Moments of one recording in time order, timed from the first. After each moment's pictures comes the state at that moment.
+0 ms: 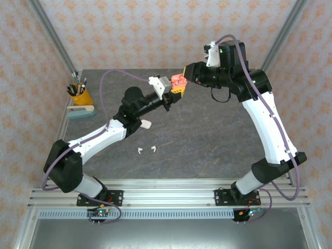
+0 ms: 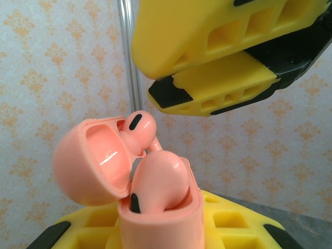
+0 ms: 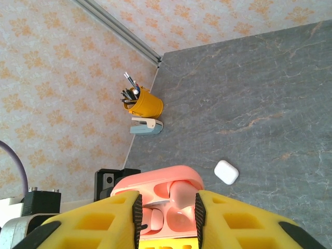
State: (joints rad) left arm -0.59 1.48 1.08 0.58 0.39 0.01; right arm 0.46 1.55 2.05 -1.02 -0.38 0.59
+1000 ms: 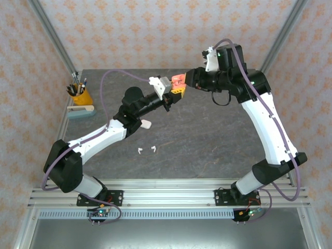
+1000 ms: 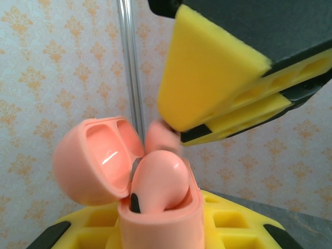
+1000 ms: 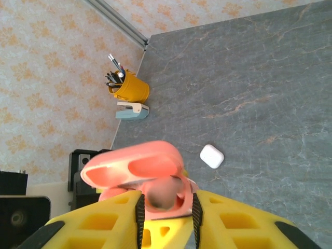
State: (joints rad) left arm -0.59 1.48 1.08 0.58 0.39 0.01; right arm 0.46 1.53 2.02 -1.09 -0.37 0.53
